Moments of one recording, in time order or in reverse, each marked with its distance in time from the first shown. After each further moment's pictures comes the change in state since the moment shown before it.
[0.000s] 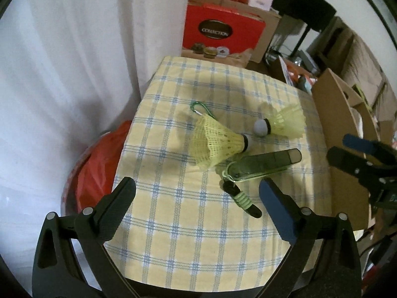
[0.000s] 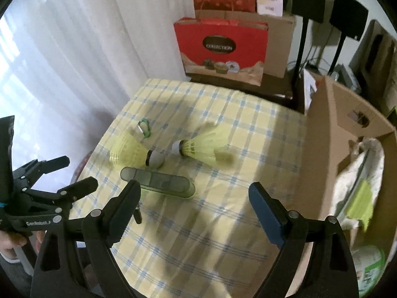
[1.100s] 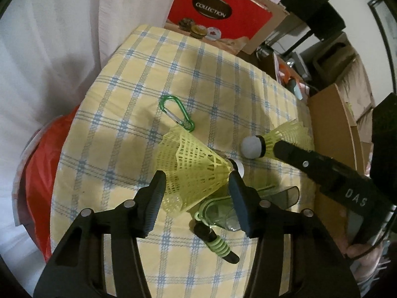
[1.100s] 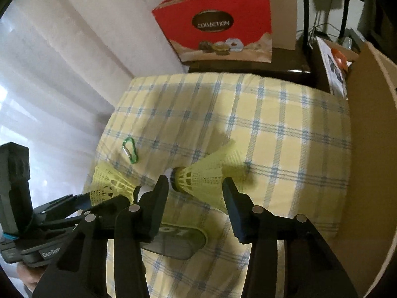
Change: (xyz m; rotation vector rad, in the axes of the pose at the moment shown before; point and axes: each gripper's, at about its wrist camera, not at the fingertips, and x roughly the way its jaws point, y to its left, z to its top) left arm 0.080 -0.001 0.035 -0.132 0.134 -0.196; right arm 0.085 -0.016 0.038 0.143 0.088 0.090
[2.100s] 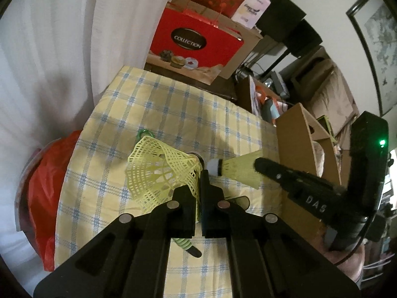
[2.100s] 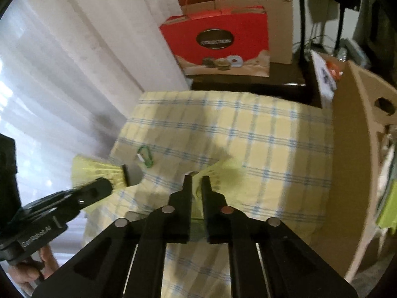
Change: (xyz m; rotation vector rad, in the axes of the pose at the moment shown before) left arm -0.058 -0.029 0.004 0.028 -0.129 -0.071; right arm -0.051 0.007 -0.001 -0.011 -0.082 -0.059
